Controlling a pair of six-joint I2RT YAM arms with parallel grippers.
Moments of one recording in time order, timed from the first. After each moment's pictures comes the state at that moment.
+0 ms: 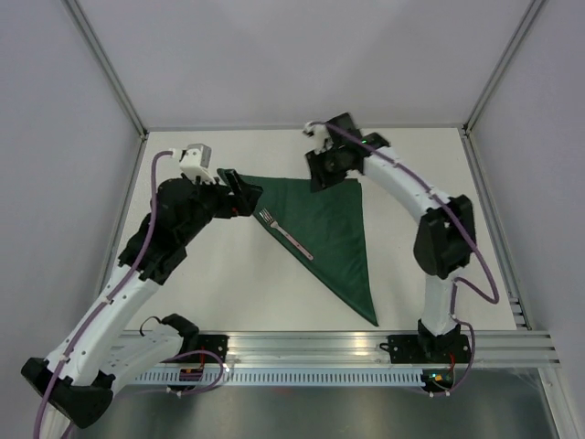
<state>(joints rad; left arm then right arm) -0.50 0.88 1.04 -0.37 -0.06 -0.44 0.55 2.02 1.82 -0.79 -0.24 0.03</state>
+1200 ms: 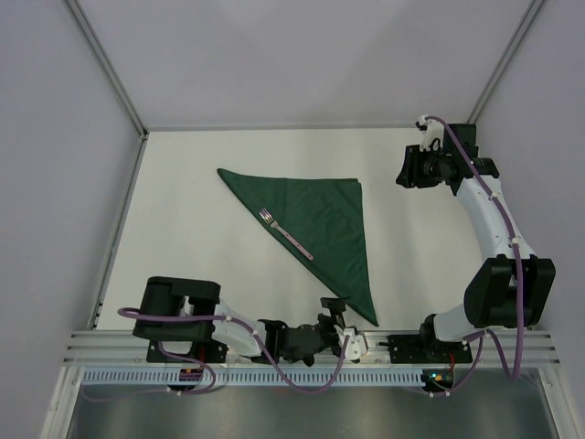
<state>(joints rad) -1.64 1.69 0.55 0.93 -0.50 0.39 -0.04 1.49 1.34 -0.65 -0.36 -0.05</state>
